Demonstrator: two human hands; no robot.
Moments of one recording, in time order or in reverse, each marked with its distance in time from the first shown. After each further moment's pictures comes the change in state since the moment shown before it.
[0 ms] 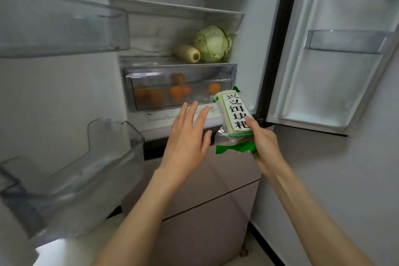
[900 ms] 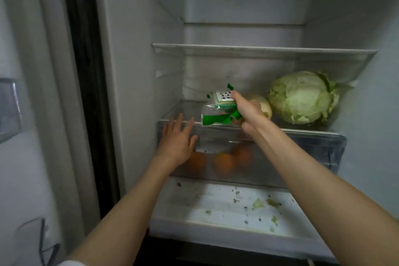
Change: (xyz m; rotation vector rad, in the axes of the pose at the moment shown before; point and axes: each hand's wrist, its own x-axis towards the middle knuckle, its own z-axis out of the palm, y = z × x) left_hand 0.229 -0.198 0.038 0.476 -0.066 -0.618; right_hand 0.333 -0.060 0.245 -0.016 -0.478 0.030
